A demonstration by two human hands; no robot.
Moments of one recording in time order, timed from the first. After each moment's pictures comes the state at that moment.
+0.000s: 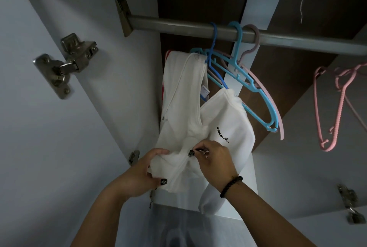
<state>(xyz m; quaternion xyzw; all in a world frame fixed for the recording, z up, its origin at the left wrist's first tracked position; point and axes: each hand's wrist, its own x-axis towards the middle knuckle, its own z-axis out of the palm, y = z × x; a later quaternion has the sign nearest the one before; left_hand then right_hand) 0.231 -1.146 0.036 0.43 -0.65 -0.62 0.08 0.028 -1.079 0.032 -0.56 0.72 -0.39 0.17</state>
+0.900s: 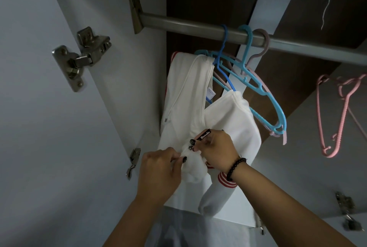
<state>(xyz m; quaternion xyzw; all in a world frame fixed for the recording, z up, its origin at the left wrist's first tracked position) 0.195 -1.123 0.016 0.44 -0.80 -0.20 0.36 0.027 -1.104 0.078 -0.49 0.75 -0.32 0.31</state>
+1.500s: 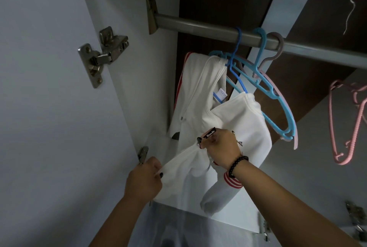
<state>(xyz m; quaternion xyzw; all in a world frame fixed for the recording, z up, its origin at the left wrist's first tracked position) 0.248 -1.136 -0.033 0.58 -0.73 -0.32 0.16 0.029 -1.118 0.070 -0.49 0.77 -0.30 0.28</state>
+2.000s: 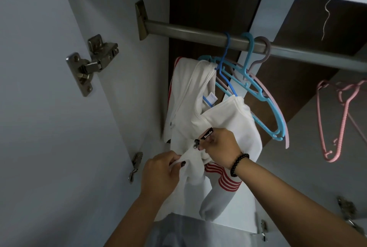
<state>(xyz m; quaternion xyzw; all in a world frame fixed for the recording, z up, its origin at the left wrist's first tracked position) 0.197 -1.137 -0.009 0.46 -0.79 -0.26 0.32 0.016 -1.117 0.079 -0.53 0.75 -0.29 0.27</state>
